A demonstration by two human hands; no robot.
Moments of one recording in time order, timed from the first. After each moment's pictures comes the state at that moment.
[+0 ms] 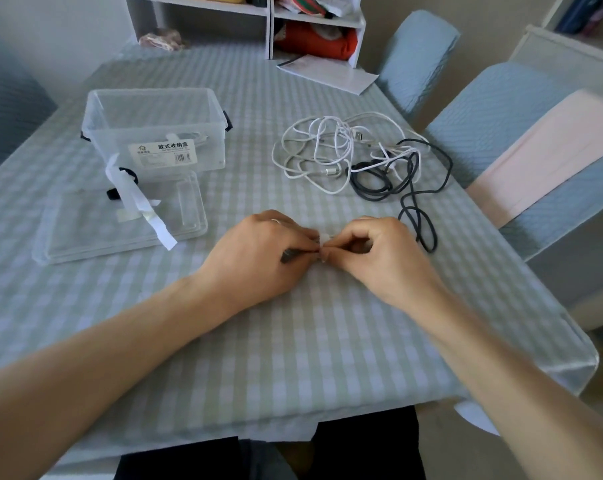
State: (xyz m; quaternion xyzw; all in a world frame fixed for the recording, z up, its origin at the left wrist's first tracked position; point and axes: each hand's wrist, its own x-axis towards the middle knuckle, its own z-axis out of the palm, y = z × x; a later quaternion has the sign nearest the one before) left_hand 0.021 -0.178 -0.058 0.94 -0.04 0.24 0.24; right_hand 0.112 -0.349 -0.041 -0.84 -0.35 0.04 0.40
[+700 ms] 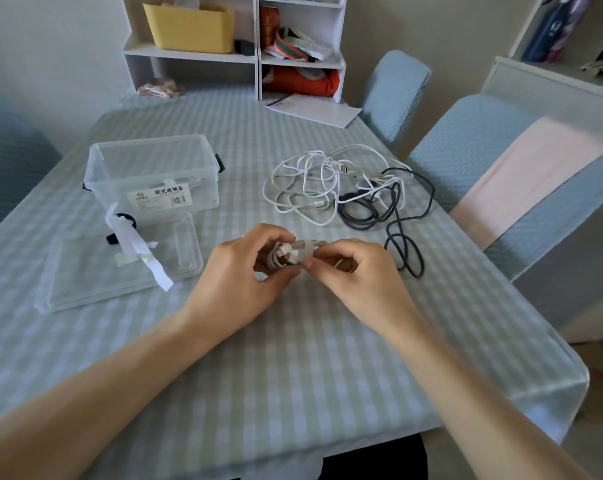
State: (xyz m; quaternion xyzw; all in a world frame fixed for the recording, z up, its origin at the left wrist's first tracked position) left_hand 0.015 -0.173 -0.045 0.87 0.02 0.30 0.39; right_hand 0.104 -0.335 -0.039 -0.81 -0.29 0.03 0.50
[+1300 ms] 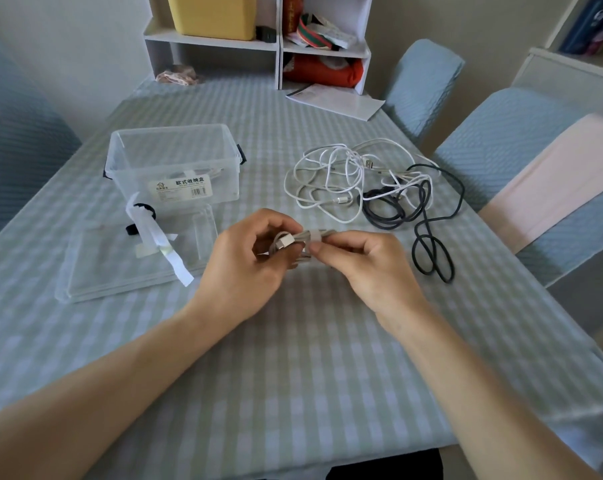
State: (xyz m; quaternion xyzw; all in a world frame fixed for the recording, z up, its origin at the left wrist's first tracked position) left_hand 0.016 -0.163 -0.036 0.77 0.08 0.28 0.57; right_hand 0.102 -0.306 -0.029 -0.73 -0.22 0.15 0.63
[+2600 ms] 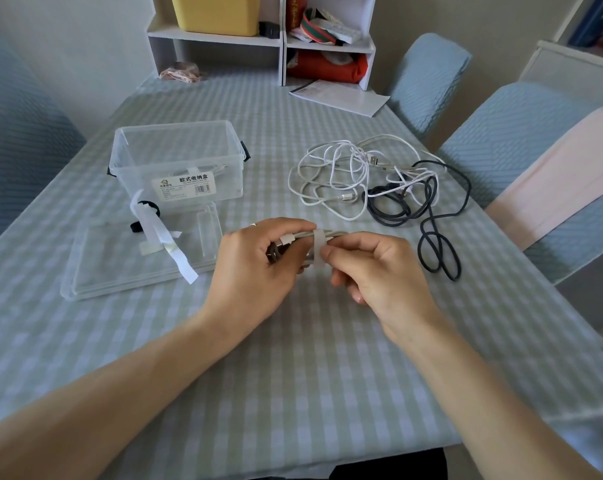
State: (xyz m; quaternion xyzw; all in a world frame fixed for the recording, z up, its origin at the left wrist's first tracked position) left_hand 0.011 -0.174 -0.034 0.81 0.12 0.30 0.49; right_hand 0.086 -0.315 -0.019 -0.71 -0.17 0.20 0.65
